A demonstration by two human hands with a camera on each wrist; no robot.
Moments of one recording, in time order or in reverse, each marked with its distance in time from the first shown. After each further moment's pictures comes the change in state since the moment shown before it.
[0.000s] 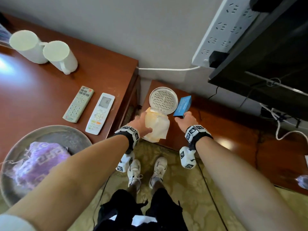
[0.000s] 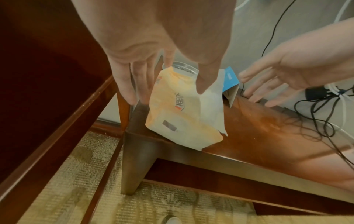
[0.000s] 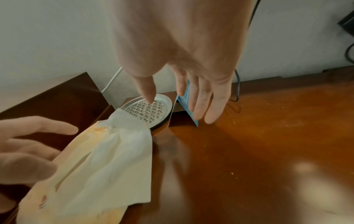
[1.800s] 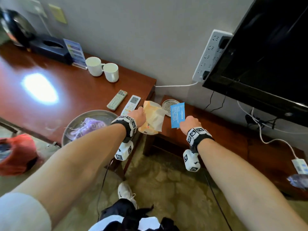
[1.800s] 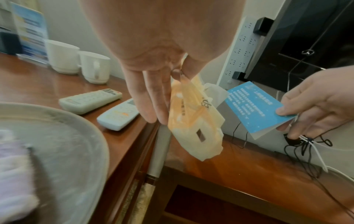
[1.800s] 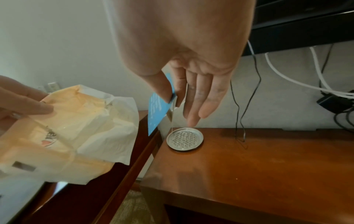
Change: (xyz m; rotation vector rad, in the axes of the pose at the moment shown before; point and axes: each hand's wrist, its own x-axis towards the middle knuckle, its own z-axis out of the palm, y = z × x) left_hand -0.197 -0.044 -0.045 0.024 0.378 0.046; right_hand -0.220 0.000 -0.032 -0.171 0.185 -0.207
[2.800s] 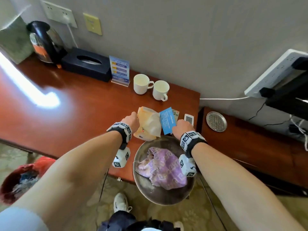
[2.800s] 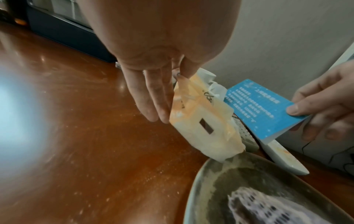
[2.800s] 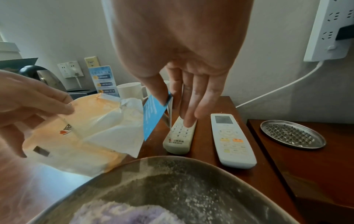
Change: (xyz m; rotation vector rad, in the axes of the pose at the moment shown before) left_hand 0.103 -0.307 -0.154 -0.168 -0.090 -0.122; right_hand -0.015 -0.349 0.110 -0.102 -0.081 -0.030
